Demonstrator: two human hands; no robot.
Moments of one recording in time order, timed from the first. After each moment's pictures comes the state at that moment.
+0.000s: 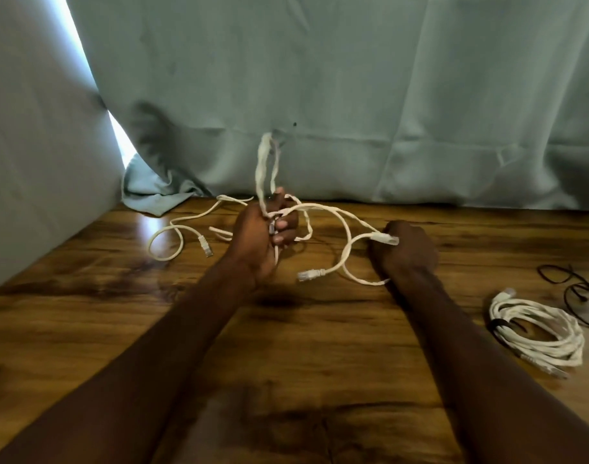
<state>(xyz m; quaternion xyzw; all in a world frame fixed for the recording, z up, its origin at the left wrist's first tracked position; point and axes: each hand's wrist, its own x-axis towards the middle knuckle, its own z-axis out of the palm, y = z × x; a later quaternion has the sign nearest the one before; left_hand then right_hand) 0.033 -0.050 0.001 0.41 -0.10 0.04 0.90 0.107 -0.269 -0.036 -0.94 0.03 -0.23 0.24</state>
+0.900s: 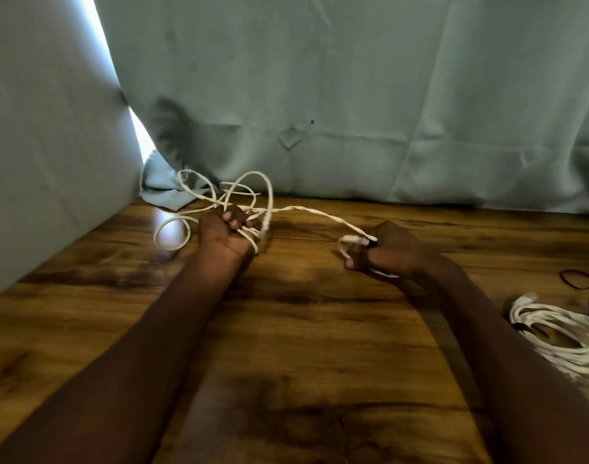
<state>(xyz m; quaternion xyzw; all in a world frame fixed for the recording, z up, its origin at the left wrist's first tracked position) 0.067 0.040 -0.024 0.21 0.13 0.15 0.96 0.079 -0.249 0.001 -0.93 -0.18 0.02 0.31</state>
